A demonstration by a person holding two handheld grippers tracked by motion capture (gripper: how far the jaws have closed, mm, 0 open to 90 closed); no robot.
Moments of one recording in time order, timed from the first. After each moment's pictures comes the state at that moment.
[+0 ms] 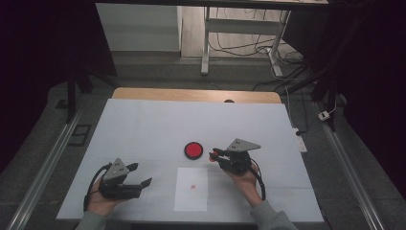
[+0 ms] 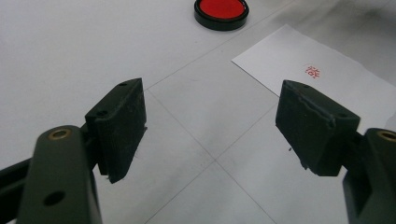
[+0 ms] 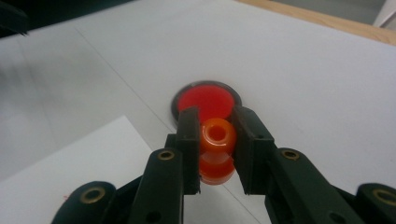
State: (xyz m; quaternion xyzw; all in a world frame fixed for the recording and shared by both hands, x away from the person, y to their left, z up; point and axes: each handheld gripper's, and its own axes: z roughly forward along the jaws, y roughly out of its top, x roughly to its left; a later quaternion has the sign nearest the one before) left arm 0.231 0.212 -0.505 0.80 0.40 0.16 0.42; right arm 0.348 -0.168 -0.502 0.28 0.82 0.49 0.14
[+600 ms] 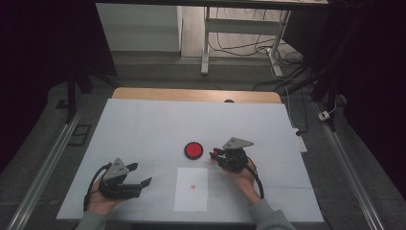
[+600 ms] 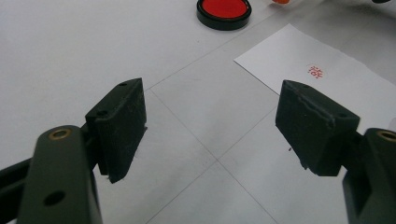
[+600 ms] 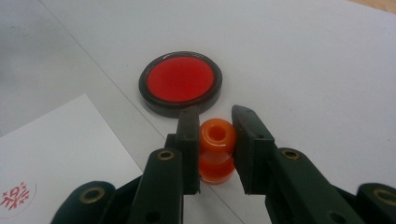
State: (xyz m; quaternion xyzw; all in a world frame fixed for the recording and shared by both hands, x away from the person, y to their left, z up) left arm 0.231 0.212 -0.504 0.80 0.40 0.17 0.42; right arm 0.364 -0.162 -0.520 0.29 0.83 0.44 0.15
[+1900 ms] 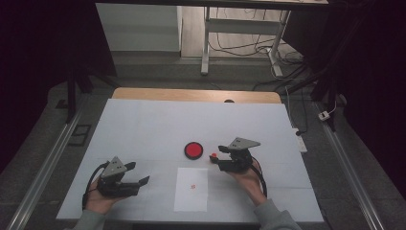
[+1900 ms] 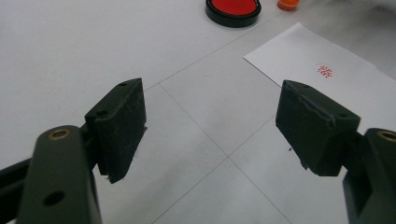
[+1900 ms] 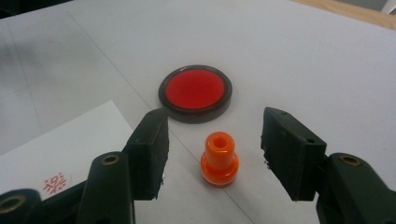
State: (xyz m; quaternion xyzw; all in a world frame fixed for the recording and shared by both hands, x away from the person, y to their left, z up) left arm 0.236 0.220 -0.508 0.79 0.41 0.16 0.42; right arm 0.357 -0.176 -0.506 0.27 0.83 0.47 0.13
